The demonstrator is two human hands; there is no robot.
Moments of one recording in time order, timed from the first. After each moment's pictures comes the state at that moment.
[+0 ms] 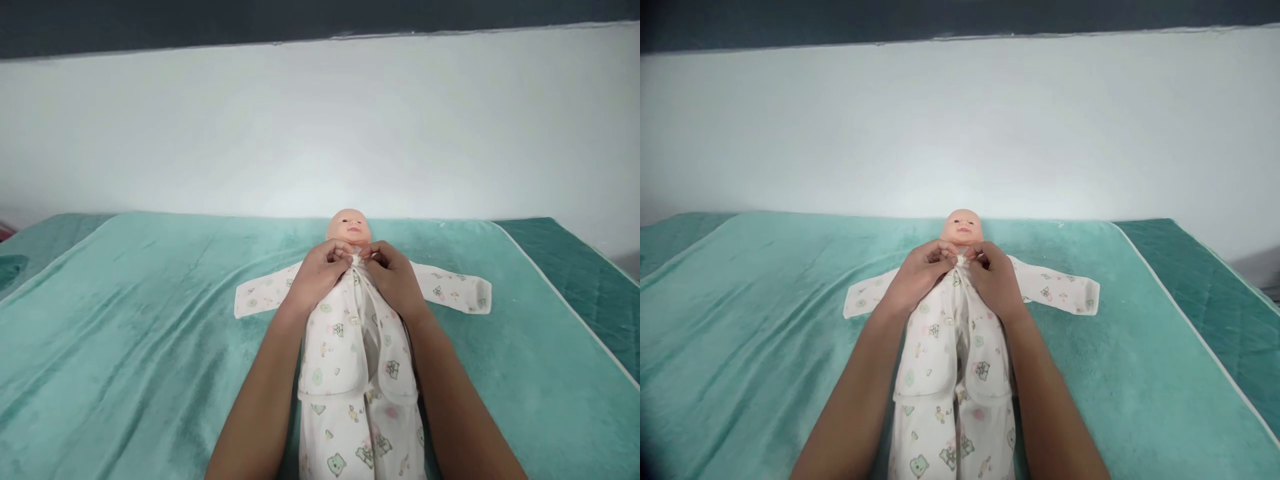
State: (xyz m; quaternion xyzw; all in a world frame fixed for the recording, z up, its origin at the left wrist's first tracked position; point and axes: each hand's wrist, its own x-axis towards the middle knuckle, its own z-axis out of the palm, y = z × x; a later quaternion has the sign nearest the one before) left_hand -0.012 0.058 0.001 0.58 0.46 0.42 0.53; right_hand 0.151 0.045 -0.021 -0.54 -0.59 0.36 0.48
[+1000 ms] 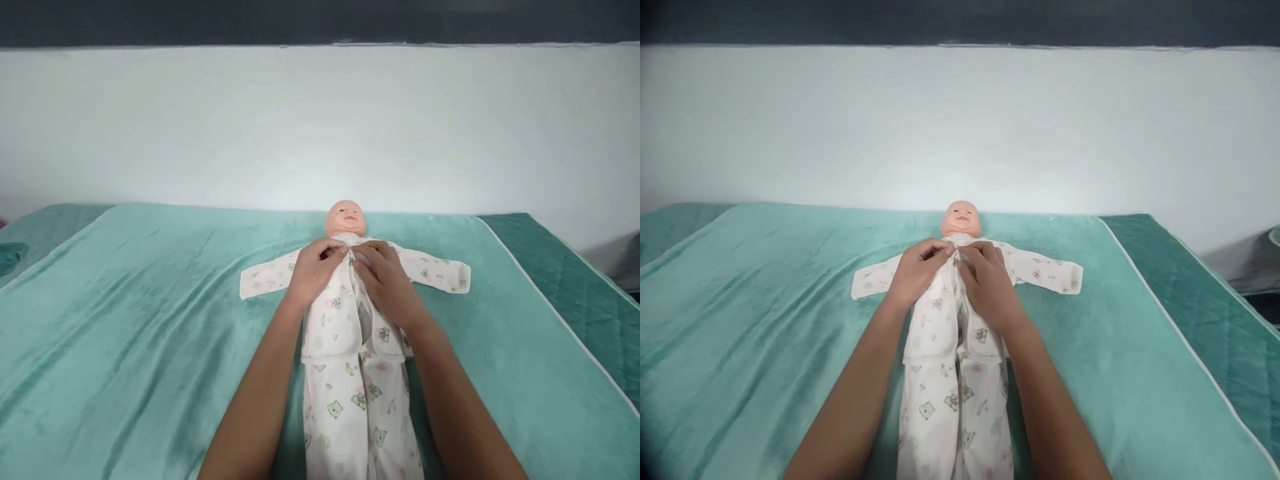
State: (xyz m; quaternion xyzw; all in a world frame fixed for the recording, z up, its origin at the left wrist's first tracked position) left_hand -0.019 0.031 -0.011 0.62 0.47 0.46 0.42; right_hand 0.146 -0.008 -0.009 -0.53 -0.74 0.17 0.37
